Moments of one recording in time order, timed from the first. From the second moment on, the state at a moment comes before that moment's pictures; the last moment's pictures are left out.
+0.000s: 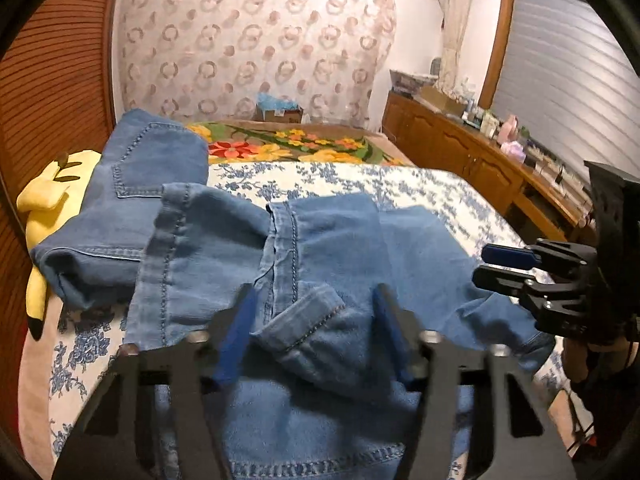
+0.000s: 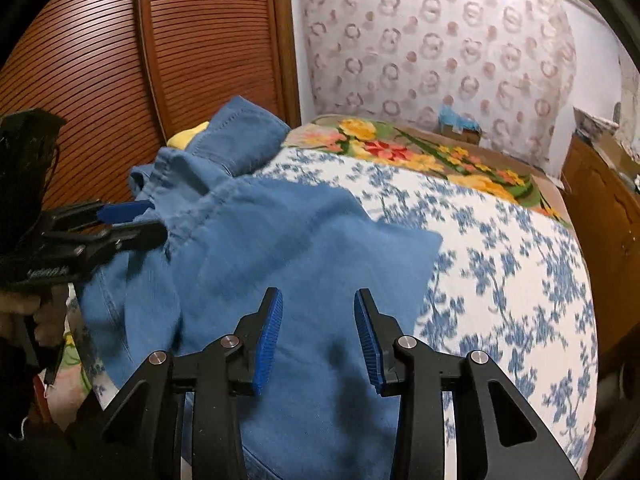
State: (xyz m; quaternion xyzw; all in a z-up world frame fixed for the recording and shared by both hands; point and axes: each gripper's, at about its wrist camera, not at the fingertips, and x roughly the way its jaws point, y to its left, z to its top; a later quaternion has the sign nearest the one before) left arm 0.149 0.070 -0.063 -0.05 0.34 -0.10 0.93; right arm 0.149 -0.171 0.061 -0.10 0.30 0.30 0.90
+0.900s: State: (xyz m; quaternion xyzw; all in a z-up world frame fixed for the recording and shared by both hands) left arm 0.064 0.108 -0.071 -0.06 0.34 -0.07 0.94; right arm 0.079 -0.195 0.049 -0.09 0.34 0.29 0.89
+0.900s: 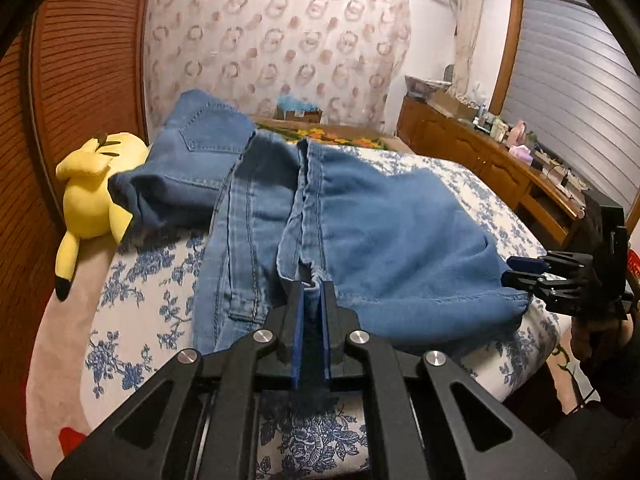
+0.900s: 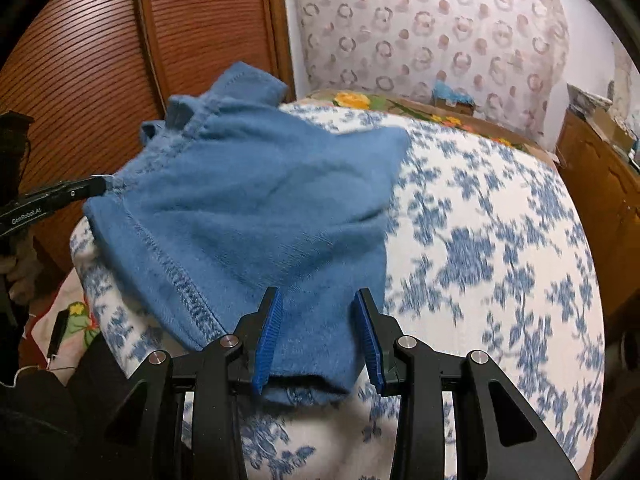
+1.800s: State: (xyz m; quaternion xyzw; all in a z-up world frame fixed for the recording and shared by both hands) left arm 0.180 0.094 -0.050 0.00 0.37 -0.11 0.92; right arm 0.120 -0.181 0.037 -0.08 0.28 0.25 0.92
